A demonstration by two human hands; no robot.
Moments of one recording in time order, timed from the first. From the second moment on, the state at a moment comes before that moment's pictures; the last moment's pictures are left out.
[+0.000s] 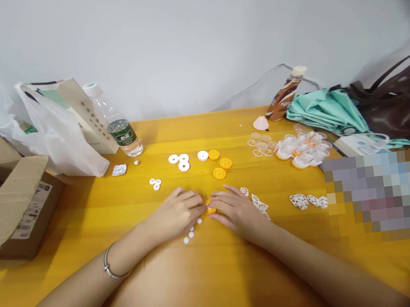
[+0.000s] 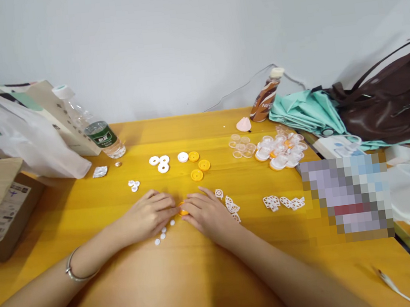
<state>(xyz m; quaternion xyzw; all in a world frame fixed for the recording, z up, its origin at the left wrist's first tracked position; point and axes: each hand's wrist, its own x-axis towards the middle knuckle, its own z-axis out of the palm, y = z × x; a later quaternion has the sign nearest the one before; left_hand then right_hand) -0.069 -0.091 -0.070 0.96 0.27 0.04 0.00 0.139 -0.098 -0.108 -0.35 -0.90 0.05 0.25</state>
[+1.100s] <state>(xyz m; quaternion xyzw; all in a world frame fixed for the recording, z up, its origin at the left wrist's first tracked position) -0.066 -0.097 -0.072 0.87 0.38 0.09 0.29 0.142 -0.097 -0.113 -0.36 -0.88 0.10 0.30</state>
